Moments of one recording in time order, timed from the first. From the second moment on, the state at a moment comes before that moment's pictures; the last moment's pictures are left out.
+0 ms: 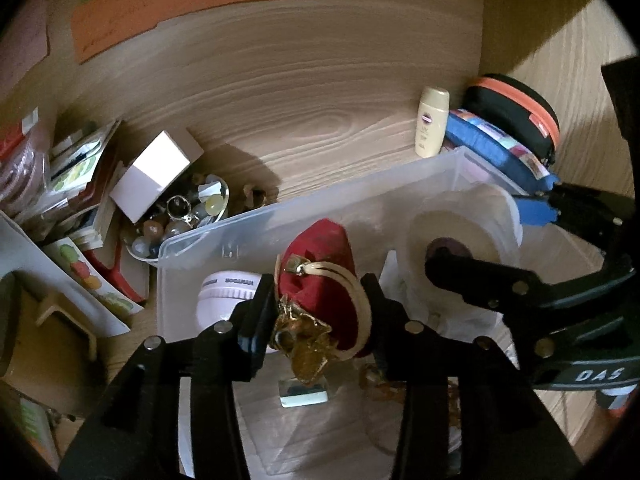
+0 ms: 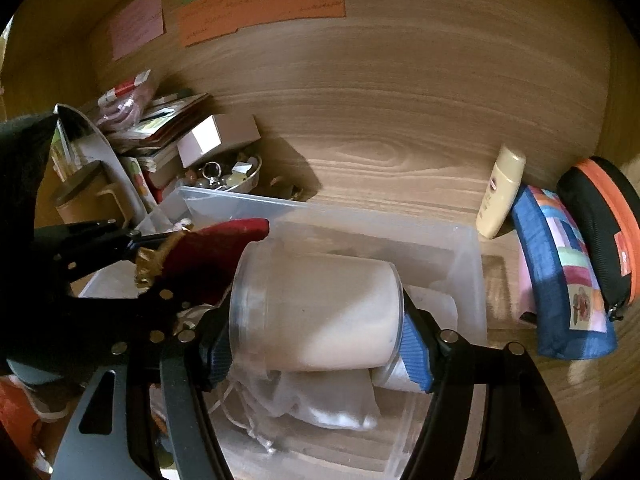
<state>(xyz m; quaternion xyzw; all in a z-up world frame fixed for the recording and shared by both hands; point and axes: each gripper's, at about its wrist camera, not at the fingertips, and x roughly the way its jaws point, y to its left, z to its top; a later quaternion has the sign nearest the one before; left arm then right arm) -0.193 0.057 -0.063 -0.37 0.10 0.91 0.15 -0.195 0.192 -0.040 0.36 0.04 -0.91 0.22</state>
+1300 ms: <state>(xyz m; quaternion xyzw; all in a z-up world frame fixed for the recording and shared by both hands) -0.174 0.038 -0.038 -0.32 0.10 0.93 0.14 -0.166 0.200 -0.007 0.29 0.04 -0.93 0.23</state>
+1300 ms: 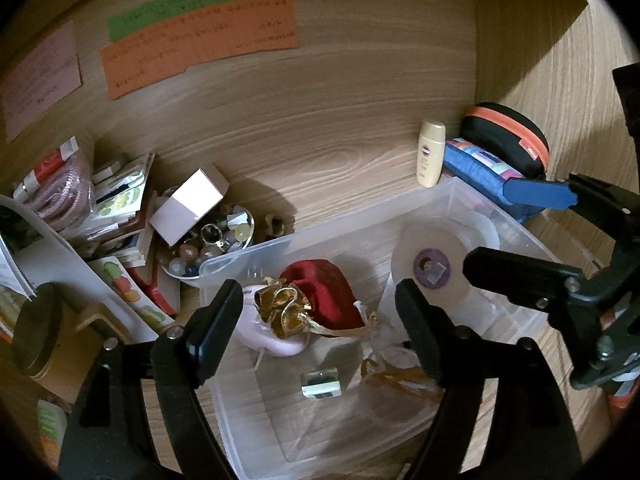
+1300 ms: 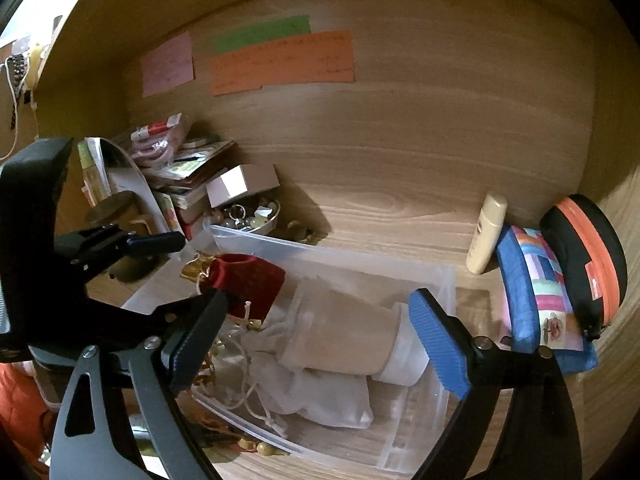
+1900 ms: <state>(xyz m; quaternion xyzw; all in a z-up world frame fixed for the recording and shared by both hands) -0.137 0.003 -0.016 -0.30 0.08 0.94 0.10 -0.133 0.207 0.020 0.27 0.02 -0.94 0.23</state>
